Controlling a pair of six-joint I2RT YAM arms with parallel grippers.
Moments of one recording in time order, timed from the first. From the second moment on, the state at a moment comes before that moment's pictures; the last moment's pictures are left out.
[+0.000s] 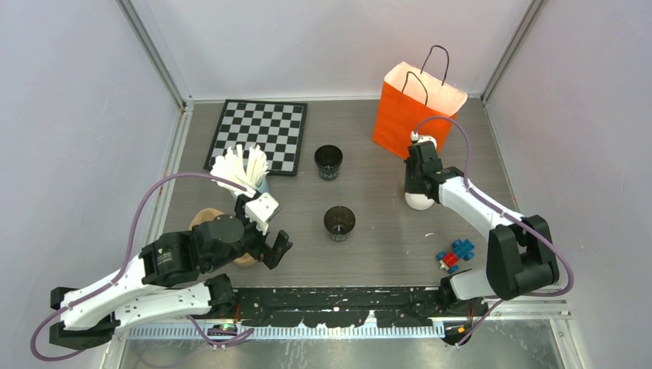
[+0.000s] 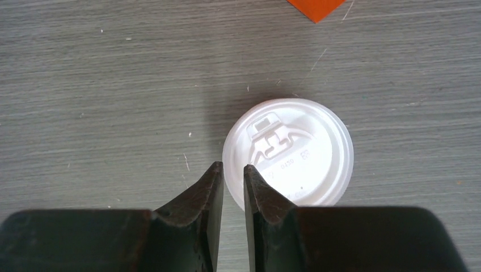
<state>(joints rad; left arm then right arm) -1.19 0.61 0.92 -0.84 -0.36 -0.20 0.30 1.38 0.87 -0.38 0.24 0.28</state>
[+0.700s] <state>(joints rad) -1.19 0.63 0.91 -0.85 -0.36 -0.20 0.27 1.49 0.89 -0.34 0.16 0.26</state>
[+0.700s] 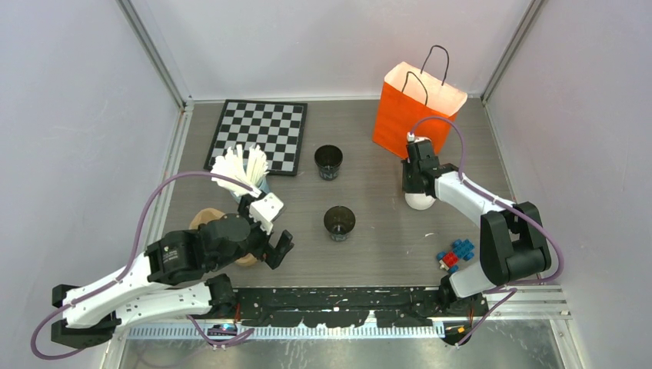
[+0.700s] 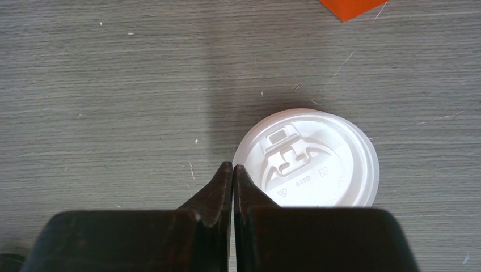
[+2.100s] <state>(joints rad) -1.19 0.65 0.91 -0.86 -0.37 -0.20 0.27 1.51 0.89 -0.36 0.15 0.28</state>
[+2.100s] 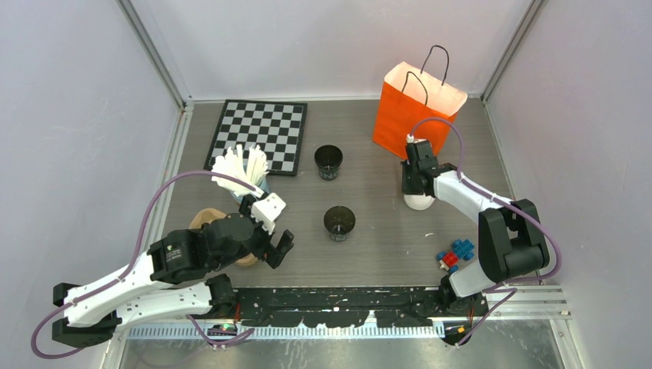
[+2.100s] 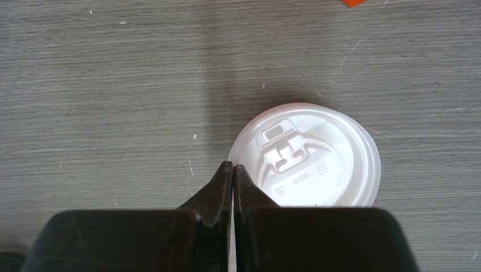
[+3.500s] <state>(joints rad) -1.19 0.67 0.91 -0.86 -0.38 -0.20 0.27 1.49 0.91 -0.37 0.10 0.30</state>
